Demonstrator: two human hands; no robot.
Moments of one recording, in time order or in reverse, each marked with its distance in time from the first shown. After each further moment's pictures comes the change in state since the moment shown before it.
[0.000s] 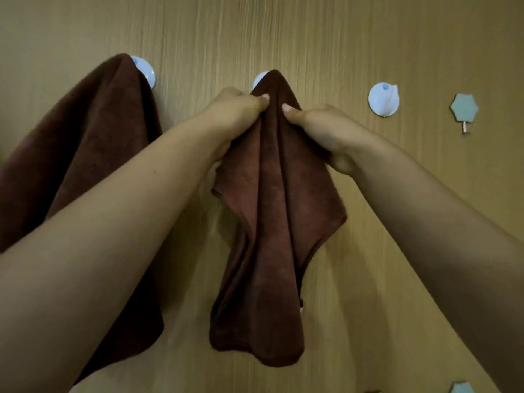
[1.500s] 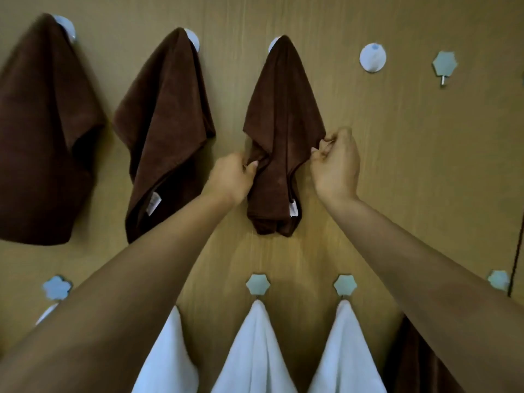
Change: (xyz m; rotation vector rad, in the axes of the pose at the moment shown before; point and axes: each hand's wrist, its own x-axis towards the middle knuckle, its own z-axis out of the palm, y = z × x) left_hand -0.172 -0.079 0.003 0.556 0.127 0.015; right_hand -0.141 0.079 0.027 -0.355 0.563 -0.257
